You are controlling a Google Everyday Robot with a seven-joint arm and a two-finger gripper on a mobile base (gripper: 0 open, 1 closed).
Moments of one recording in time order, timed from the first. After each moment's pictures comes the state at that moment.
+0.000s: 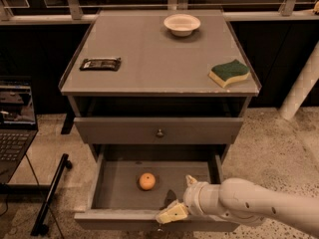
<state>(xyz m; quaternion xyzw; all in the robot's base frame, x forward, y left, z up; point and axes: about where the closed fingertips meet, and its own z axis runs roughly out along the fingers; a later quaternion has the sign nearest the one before) 0.439 -0.065 0.510 -0.37 0.85 0.22 0.32</state>
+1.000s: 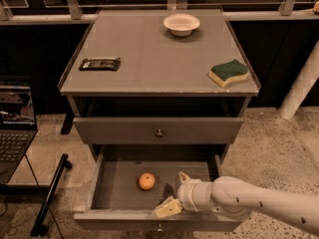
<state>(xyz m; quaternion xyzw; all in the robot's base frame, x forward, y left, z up) 0.467 -0.051 0.476 -0.38 0.83 0.23 0.34</state>
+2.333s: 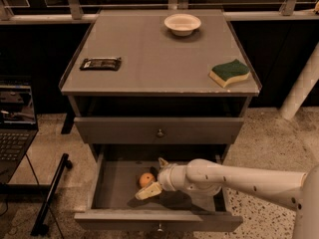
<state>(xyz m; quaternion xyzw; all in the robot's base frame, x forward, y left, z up) 0.551 0.016 0.435 -0.42 0.79 0.25 0.37</state>
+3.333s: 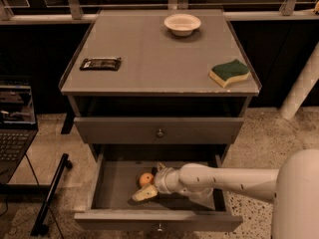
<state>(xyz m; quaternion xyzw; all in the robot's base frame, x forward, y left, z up) 0.563 0.030 0.390 -0.40 0.81 0.24 0.35</state>
